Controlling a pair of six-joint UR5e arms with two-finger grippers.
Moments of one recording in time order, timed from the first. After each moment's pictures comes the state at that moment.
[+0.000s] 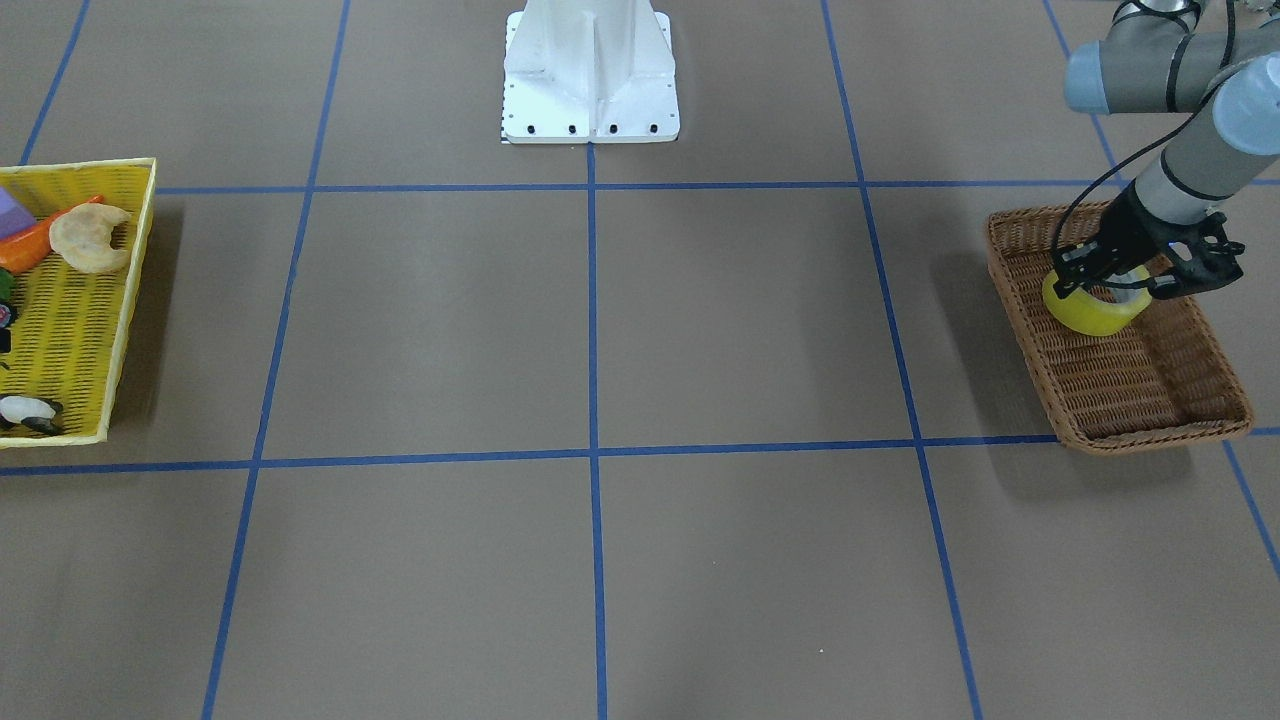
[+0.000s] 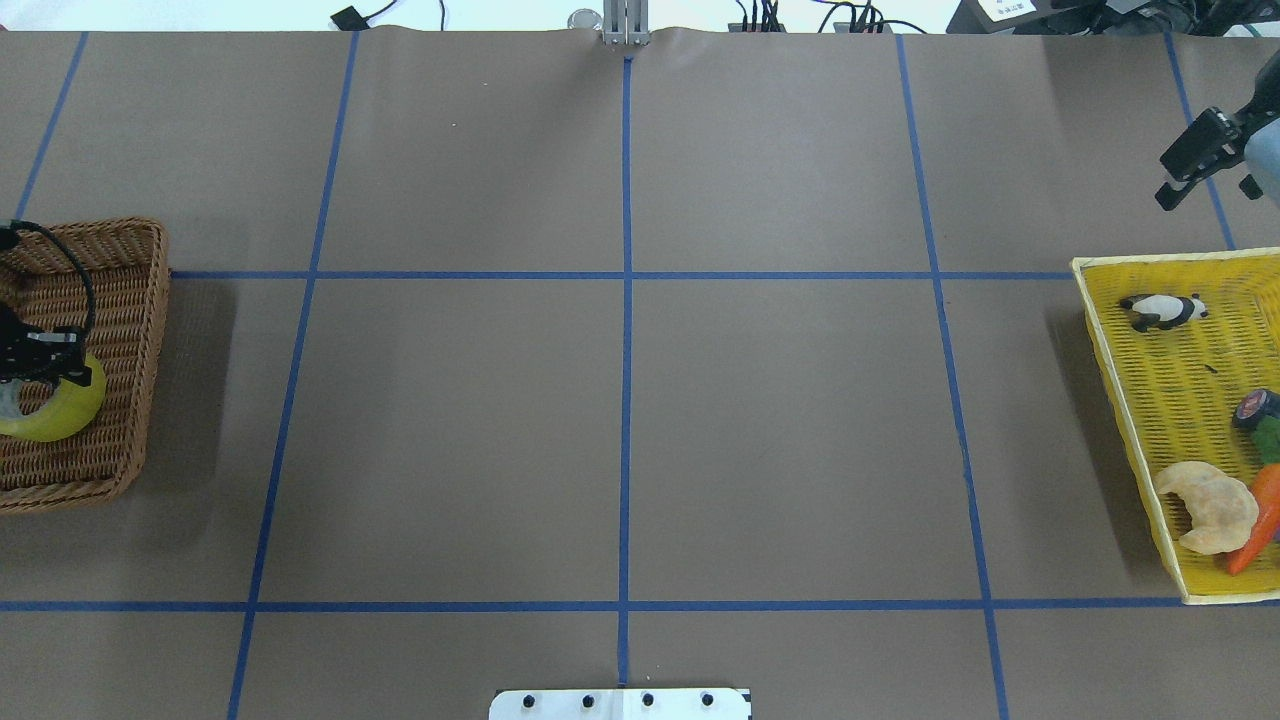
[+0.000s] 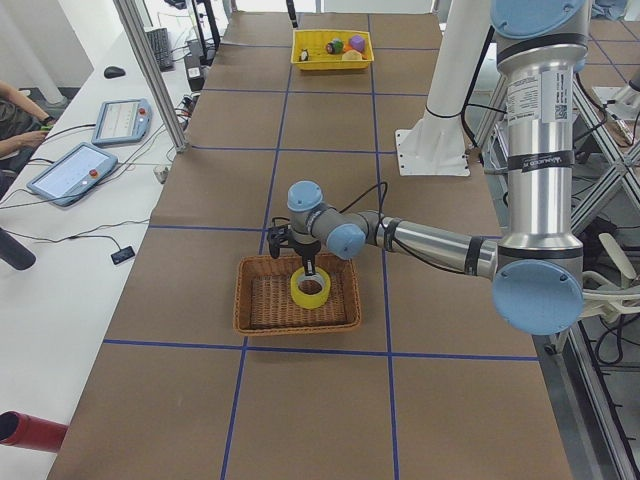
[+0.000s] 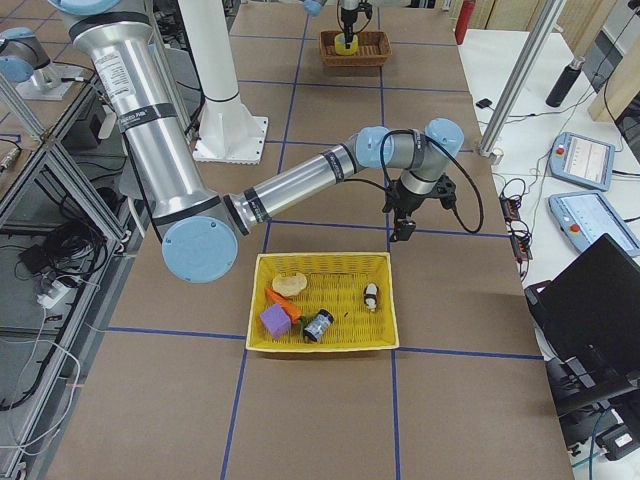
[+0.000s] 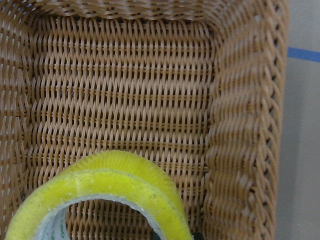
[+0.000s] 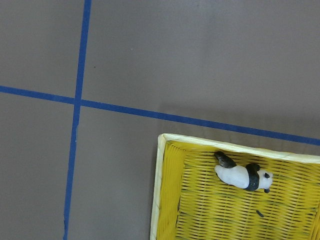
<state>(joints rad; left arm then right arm) -0.99 -1.49 -1.78 -1.95 -2.18 -0.92 1.30 -1.21 1.70 -2.06 2.37 0.03</state>
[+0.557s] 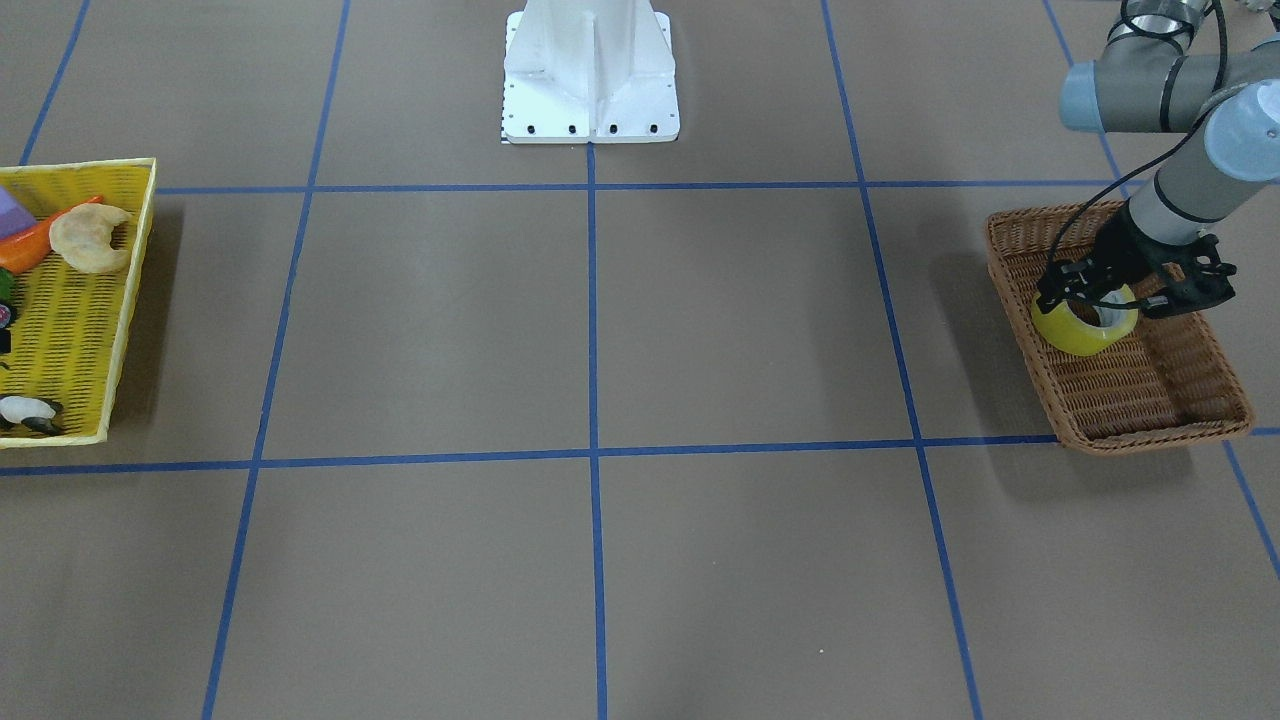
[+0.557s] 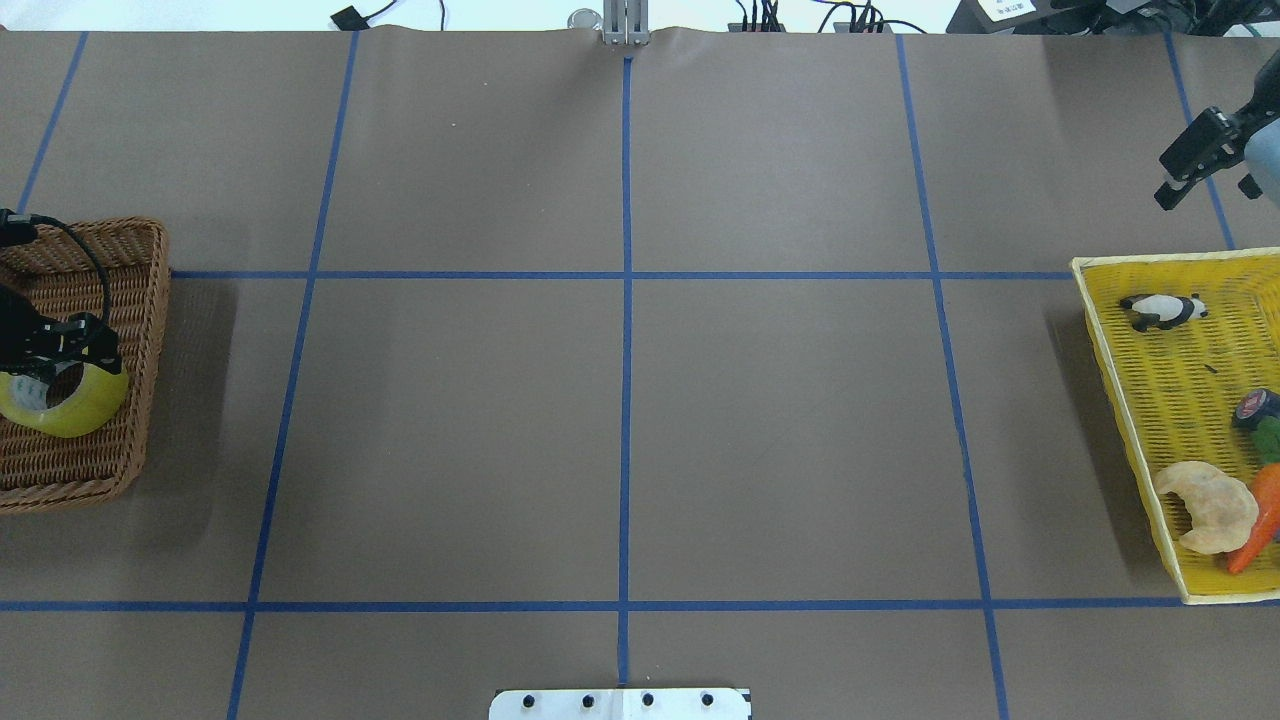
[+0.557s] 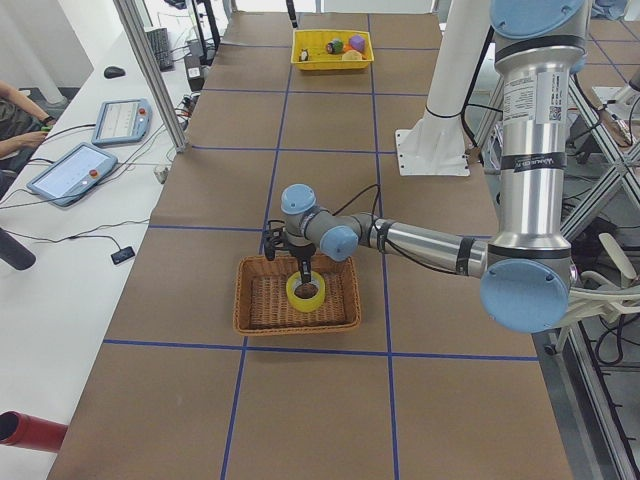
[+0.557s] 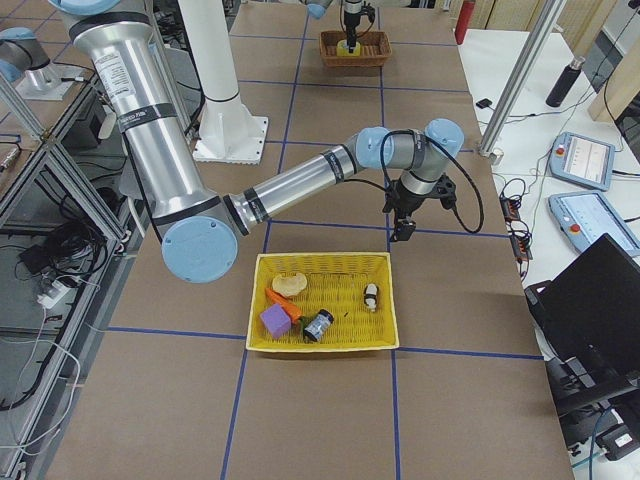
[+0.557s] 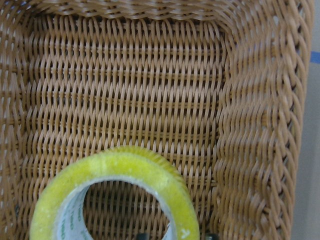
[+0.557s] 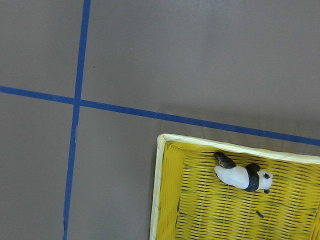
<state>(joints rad) -0.99 -1.53 -1.75 -1.95 -2.19 -0.92 1.30 -1.21 1.70 -2.05 2.37 0.03</state>
